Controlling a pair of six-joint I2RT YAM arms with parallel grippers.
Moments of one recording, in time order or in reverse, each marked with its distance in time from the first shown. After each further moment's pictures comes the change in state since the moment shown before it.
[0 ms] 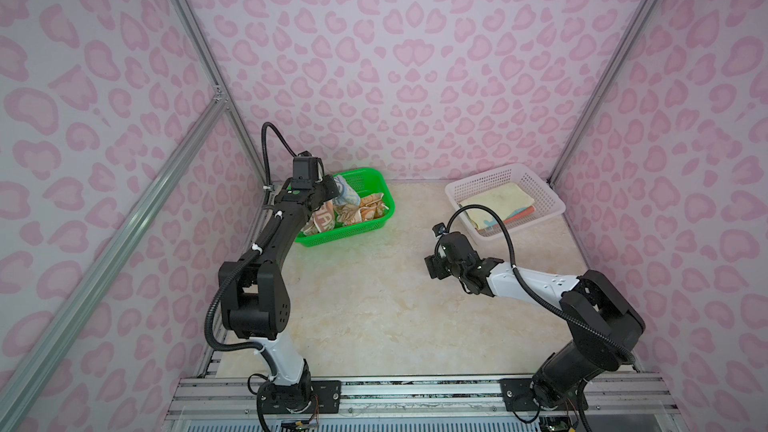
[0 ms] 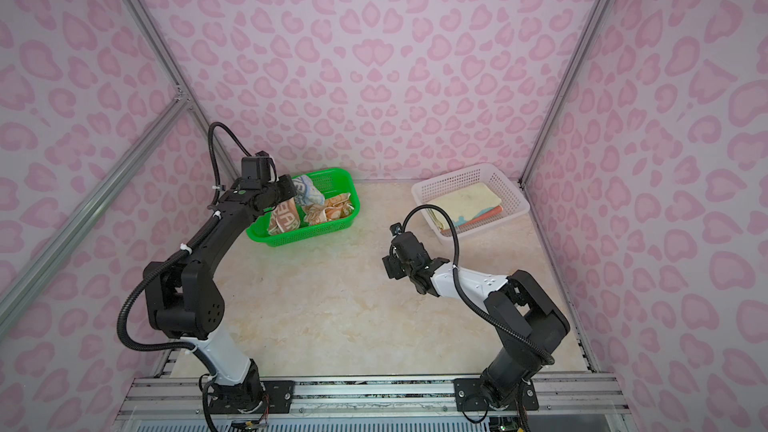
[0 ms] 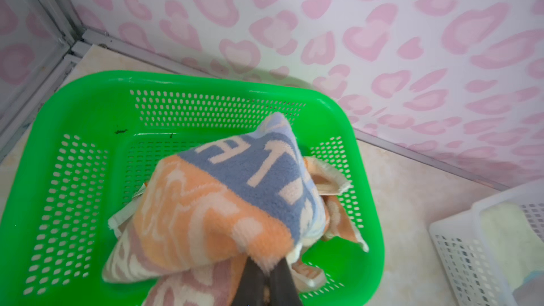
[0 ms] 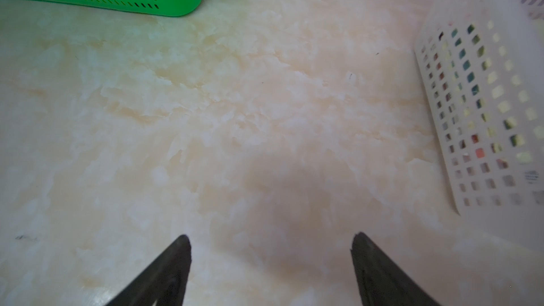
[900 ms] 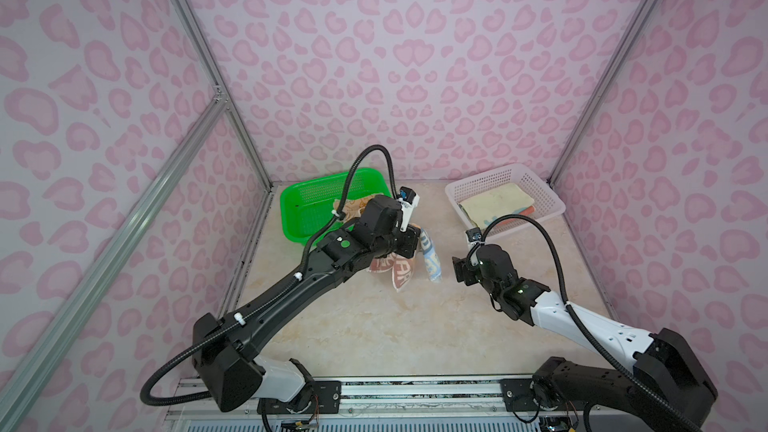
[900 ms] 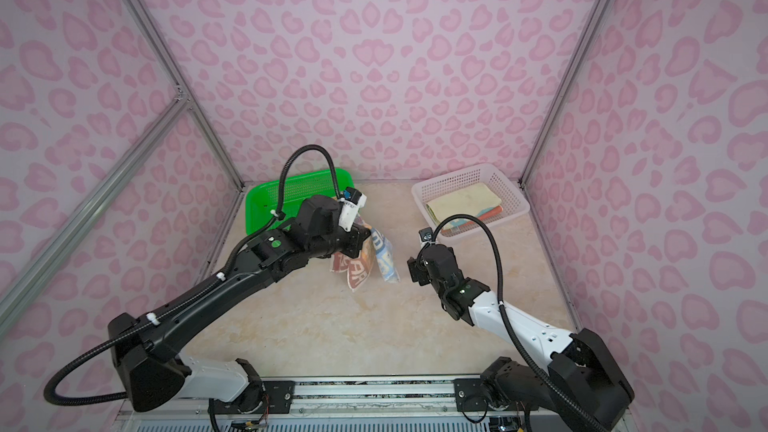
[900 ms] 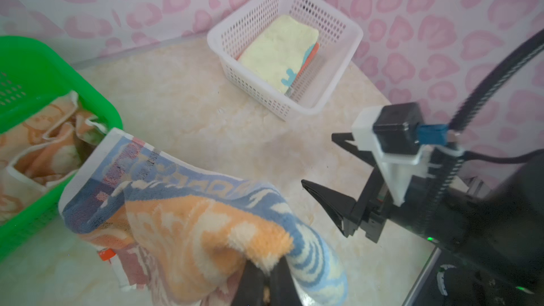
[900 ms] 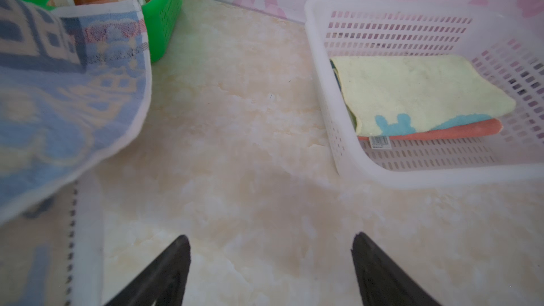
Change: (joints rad) left arm -0.673 -0.295 -0.194 -0.154 0.006 0.132; right arm -0.058 -0.450 -0.271 0.005 0.109 -0.055
